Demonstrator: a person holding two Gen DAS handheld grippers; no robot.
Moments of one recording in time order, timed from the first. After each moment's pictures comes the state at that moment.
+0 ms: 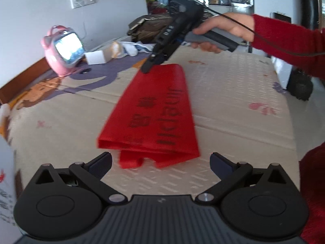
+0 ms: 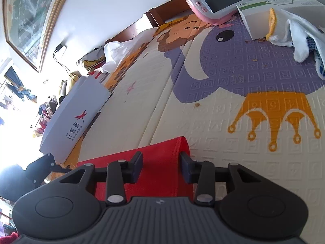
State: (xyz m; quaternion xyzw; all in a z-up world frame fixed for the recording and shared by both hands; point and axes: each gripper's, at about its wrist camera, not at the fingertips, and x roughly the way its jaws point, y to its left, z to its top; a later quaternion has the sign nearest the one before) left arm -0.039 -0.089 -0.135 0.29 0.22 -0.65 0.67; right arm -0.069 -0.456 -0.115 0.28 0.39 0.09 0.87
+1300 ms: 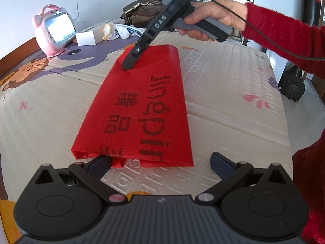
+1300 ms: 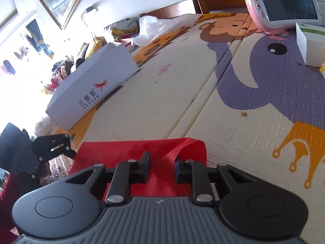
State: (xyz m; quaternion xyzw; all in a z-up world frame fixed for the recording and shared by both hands) left arm -0.037 -0.095 -0.146 0.29 0.27 -0.65 0.65; right arm -0.040 -0.409 -0.109 0.15 0.41 0.18 0.88
